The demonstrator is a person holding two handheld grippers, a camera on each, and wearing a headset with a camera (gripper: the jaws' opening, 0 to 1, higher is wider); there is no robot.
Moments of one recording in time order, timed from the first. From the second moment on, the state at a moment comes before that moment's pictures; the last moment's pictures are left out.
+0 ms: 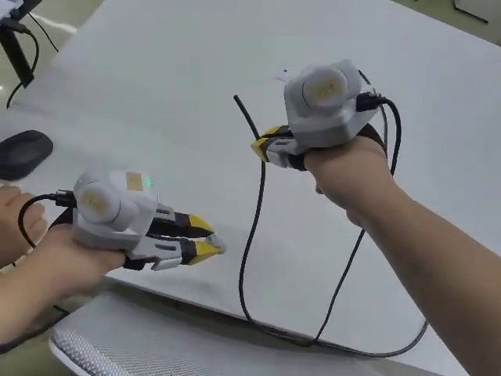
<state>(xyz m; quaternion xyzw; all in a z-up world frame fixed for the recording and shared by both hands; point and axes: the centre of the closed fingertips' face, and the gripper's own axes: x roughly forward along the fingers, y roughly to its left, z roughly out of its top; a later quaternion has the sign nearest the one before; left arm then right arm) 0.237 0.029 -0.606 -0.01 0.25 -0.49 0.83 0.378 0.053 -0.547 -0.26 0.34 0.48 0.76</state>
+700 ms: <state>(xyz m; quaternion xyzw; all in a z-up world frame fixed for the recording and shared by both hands) 0.238 0.048 -0.642 -0.03 0.27 -0.46 0.84 0.405 0.150 -0.597 -0.34 0.32 0.55 0.70</state>
